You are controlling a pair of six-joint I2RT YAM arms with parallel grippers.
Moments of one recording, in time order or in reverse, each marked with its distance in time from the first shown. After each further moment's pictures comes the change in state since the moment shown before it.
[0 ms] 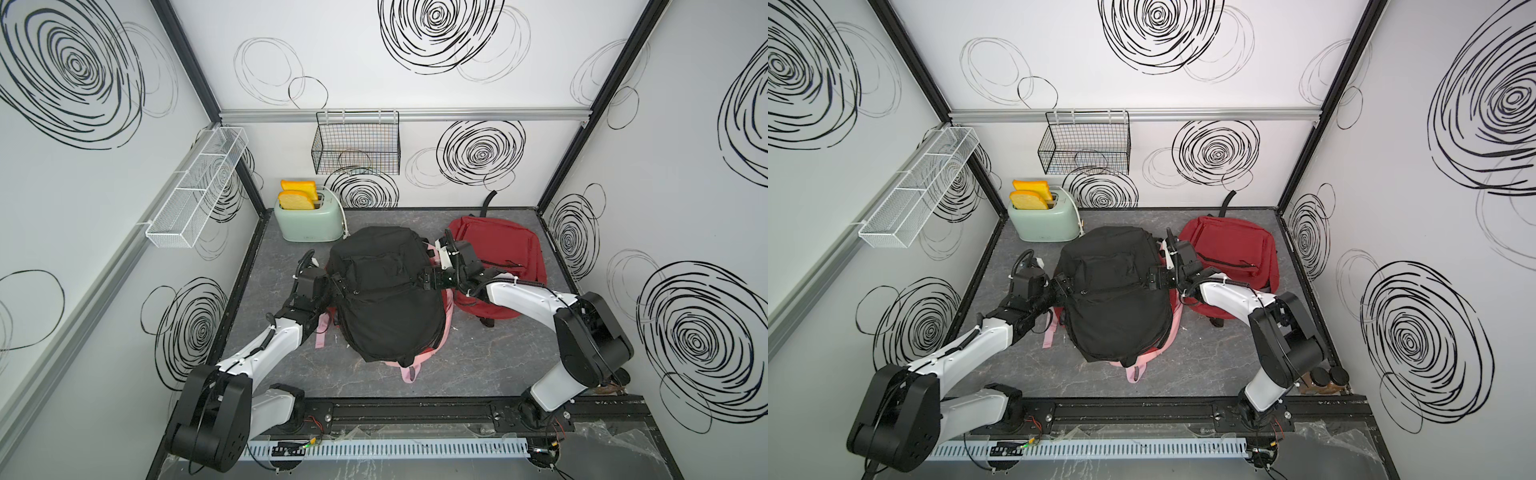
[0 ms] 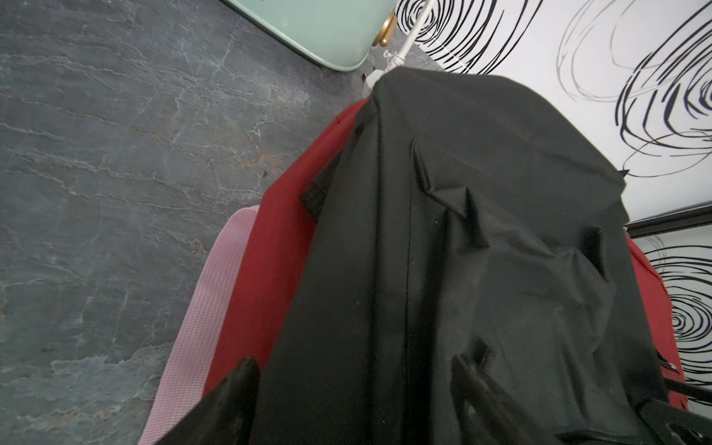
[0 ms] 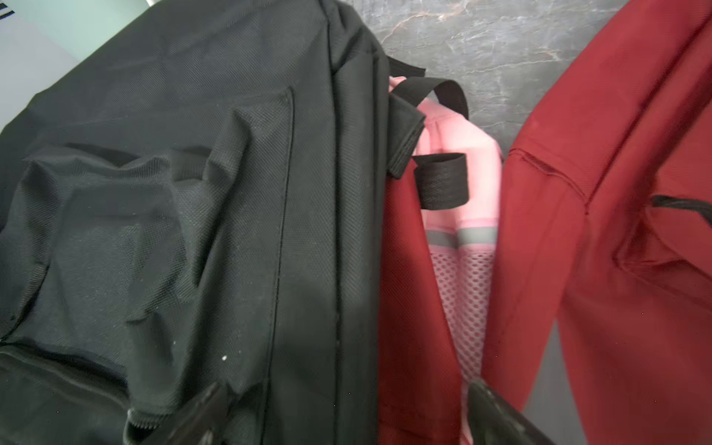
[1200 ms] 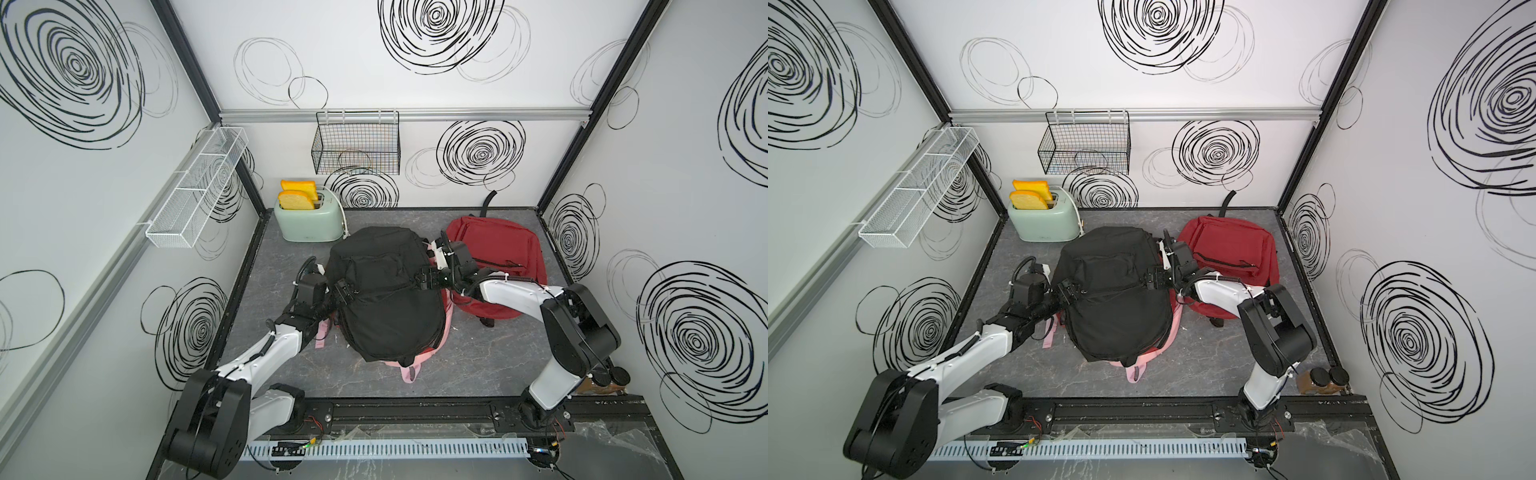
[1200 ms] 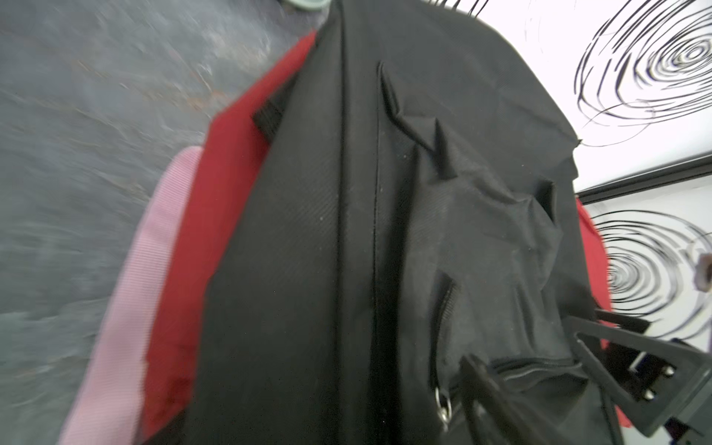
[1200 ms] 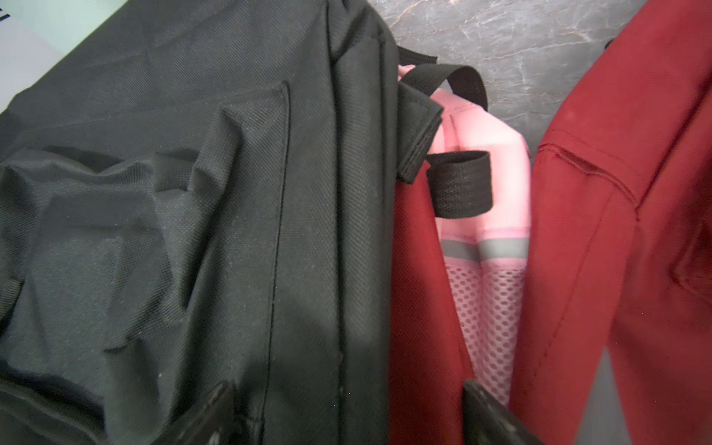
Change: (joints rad) left arm -0.042 -0.098 -0.043 -0.035 0.062 -0.032; right arm 0.003 0.066 0.011 0.058 -0.024 0.005
